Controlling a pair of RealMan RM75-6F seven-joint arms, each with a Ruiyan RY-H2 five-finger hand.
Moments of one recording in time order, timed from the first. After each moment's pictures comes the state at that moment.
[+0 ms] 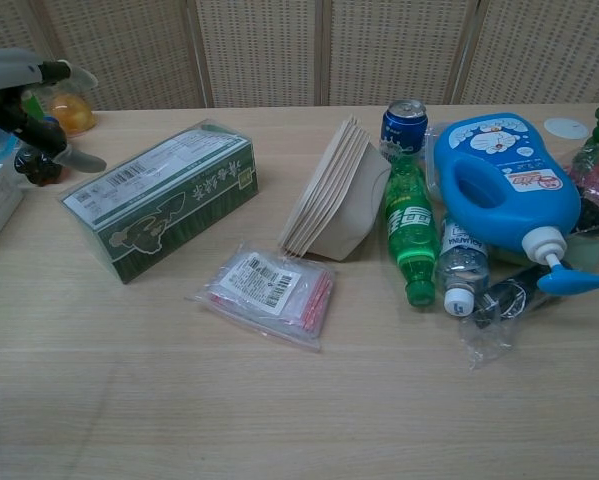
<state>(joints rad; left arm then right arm) -0.70 -1.45 -0.32 -1.90 0.50 1.38 0.75 0.12 -1.05 0.07 -1.59 -1.52 1.48 0.04</state>
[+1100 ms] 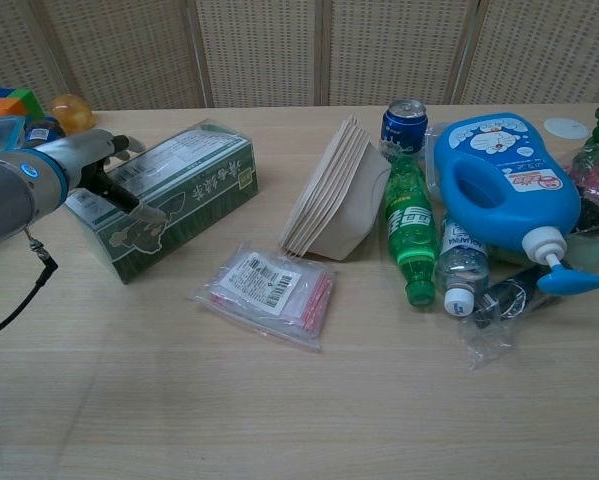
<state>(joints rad) -0.78 -1.74 -0.34 -1.49 0.40 1.25 0.66 0.09 -1.02 0.06 -1.63 -1.52 1.49 0.11</state>
